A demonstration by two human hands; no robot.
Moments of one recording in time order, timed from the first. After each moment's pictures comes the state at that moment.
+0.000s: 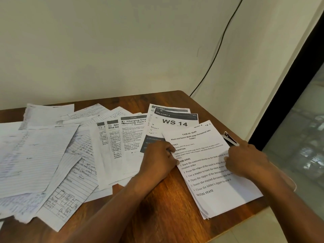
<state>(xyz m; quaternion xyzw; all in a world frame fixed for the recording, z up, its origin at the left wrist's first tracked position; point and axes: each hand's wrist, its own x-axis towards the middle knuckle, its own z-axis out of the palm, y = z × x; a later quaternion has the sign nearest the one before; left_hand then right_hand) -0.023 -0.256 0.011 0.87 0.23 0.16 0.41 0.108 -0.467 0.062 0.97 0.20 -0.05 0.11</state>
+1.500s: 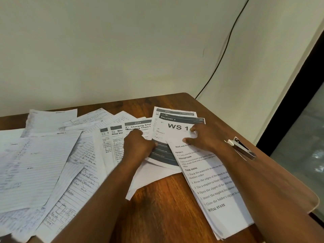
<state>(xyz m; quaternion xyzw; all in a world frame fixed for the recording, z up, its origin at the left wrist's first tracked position) -0.010 -0.180 0.048 0.78 0.40 0.21 0.44 0.173 -0.334 0.037 0.93 0.31 -0.05 -0.18</state>
